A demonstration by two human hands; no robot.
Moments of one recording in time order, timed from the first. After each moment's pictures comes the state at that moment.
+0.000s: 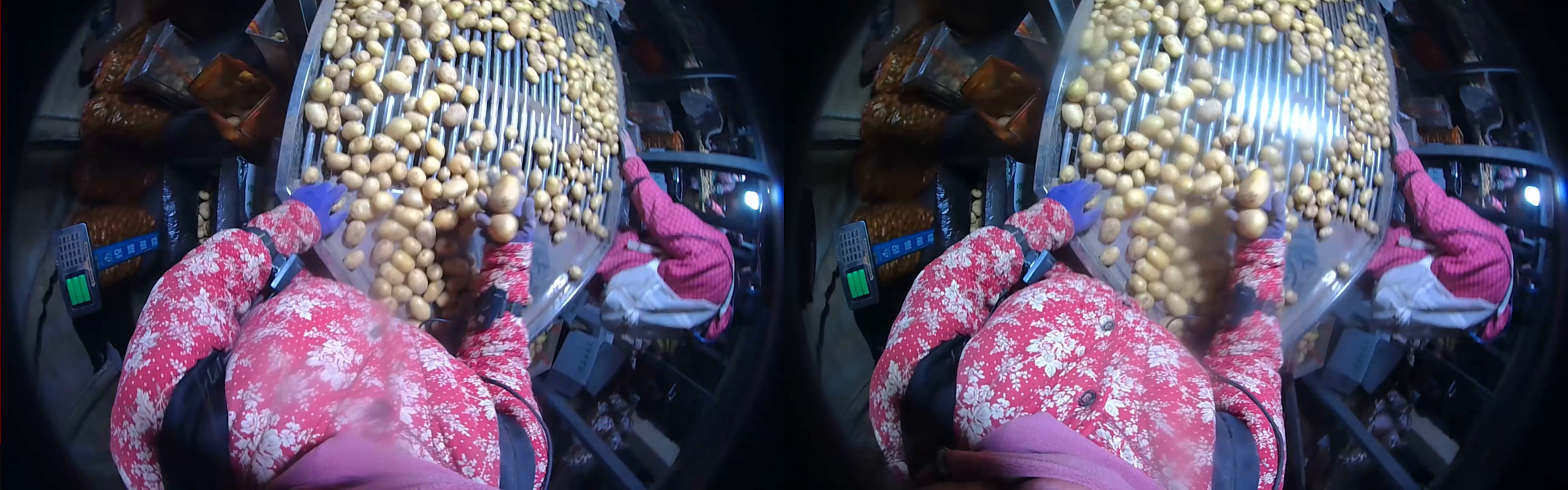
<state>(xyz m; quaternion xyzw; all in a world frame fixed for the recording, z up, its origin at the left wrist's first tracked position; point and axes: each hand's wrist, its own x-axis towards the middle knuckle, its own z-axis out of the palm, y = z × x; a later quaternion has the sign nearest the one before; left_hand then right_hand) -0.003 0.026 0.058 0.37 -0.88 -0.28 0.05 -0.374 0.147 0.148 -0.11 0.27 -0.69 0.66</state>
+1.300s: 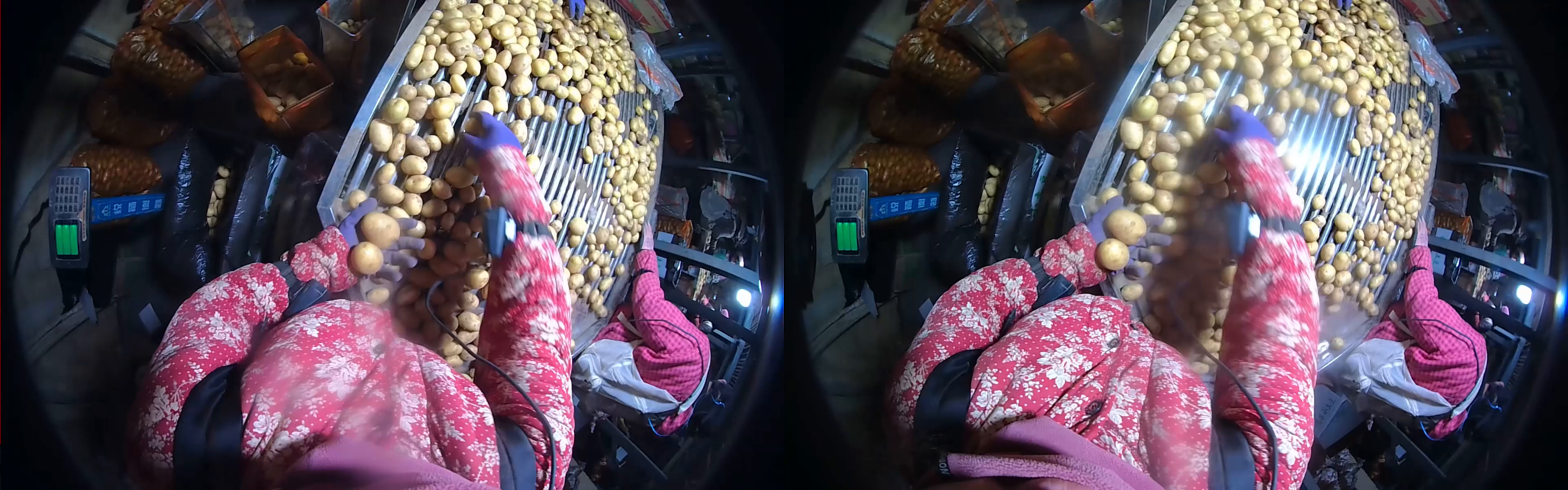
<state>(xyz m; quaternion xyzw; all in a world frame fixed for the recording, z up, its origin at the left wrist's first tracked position) -0.014 0.016 0.057 0.01 0.23 -0.96 0.13 -0.304 -0.146 0.106 -0.69 0.69 -0.07 0.23</state>
